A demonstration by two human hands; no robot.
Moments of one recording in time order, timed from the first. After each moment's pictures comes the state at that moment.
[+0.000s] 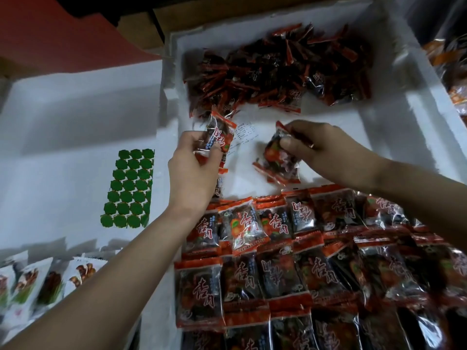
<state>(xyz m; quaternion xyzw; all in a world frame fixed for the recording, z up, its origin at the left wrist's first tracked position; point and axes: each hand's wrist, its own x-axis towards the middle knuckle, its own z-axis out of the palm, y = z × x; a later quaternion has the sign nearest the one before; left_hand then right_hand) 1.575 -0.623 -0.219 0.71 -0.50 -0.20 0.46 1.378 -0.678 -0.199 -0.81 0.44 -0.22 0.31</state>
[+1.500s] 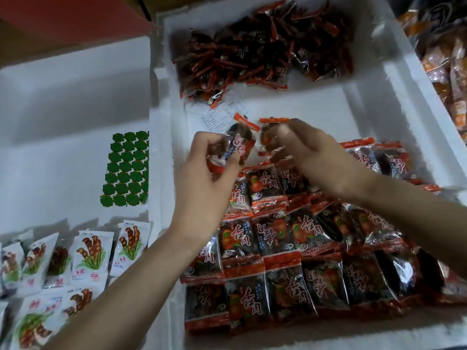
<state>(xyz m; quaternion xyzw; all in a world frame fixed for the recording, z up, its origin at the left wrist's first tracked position) 1.541 -0.548 -0.194 0.66 -0.57 -0.26 0.42 1.380 -0.607 -0.199 -0.70 0.48 -0.26 0.46</state>
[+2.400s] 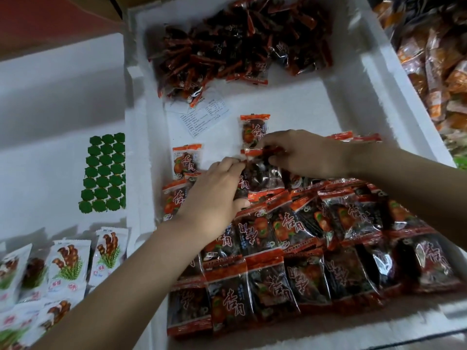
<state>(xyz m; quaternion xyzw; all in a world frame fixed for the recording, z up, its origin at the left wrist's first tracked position) 1.526 -0.567 -0.221 0.61 -0.77 -0.18 0.01 1.357 -0.639 -0.208 -0.81 0.44 -0.04 0.38</state>
